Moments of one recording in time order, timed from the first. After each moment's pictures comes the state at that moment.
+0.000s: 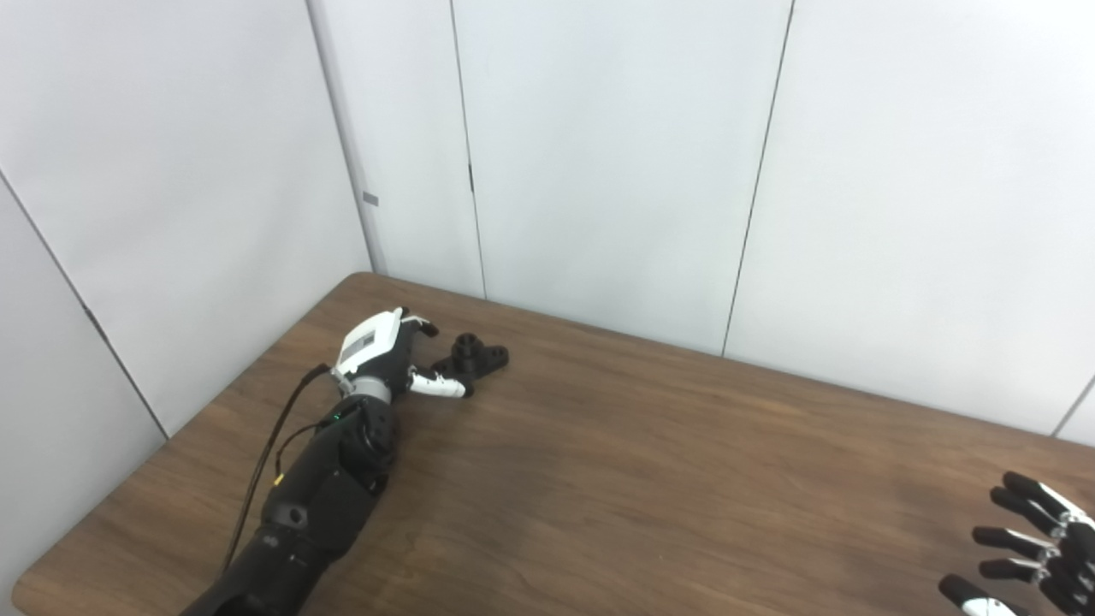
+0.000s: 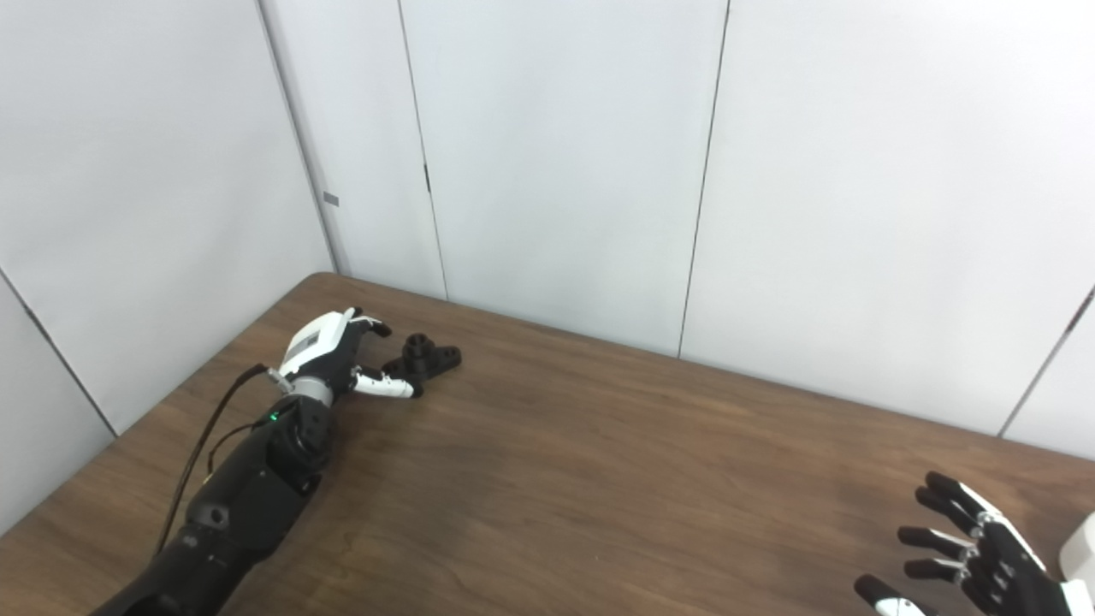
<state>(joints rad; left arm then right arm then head) -0.42 0.54 0.00 0.37 0.52 0.41 0.06 -0.07 -0.17 -0.02 -0.32 -0.10 0.20 0.08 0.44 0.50</state>
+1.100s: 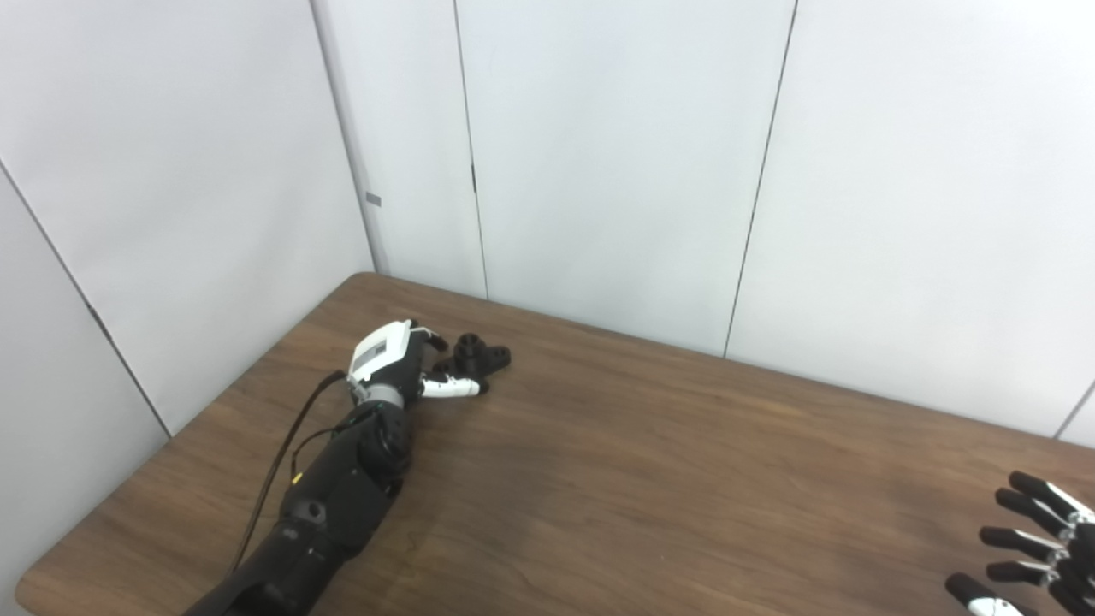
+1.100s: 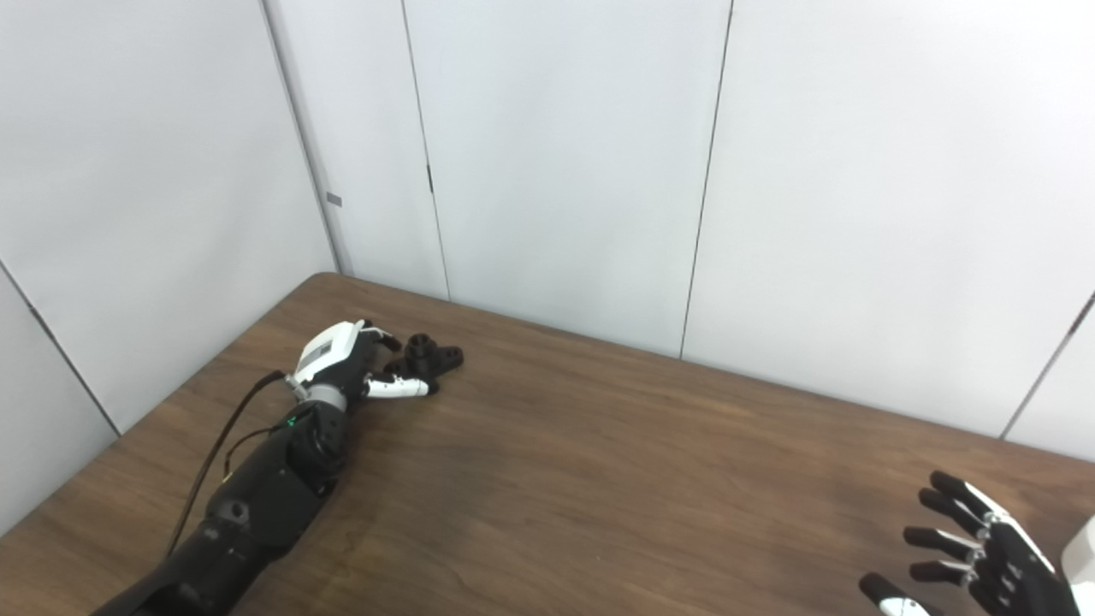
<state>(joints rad) -0.46 0.53 -0.07 0.47 0.49 0.41 0.10 -0.05 -0.17 -0.02 -0.40 -0.12 0.27 0.08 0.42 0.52</state>
